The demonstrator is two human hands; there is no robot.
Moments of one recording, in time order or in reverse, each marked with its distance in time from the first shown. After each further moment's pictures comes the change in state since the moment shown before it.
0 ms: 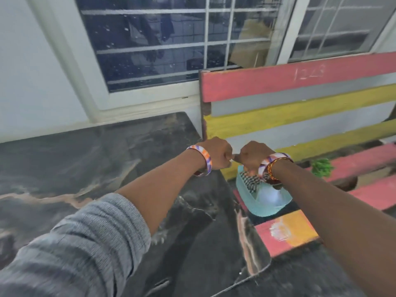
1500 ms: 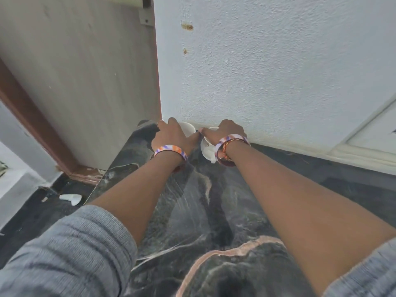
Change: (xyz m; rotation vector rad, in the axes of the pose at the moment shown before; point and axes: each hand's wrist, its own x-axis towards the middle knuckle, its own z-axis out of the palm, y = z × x) left_hand -0.381 -0.614 -0.086 -0.218 0.680 -1.220; right_hand 0.147 -0.730 0.229 0.165 0.018 -0.245
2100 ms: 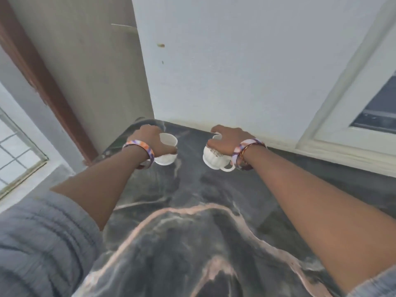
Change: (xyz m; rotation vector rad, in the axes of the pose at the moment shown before) left_hand -0.094 0.021 -0.036 0.189 -0.092 0.065; right_hand -0.071 0.109 -0.102 -0.221 -0.223 -0.438
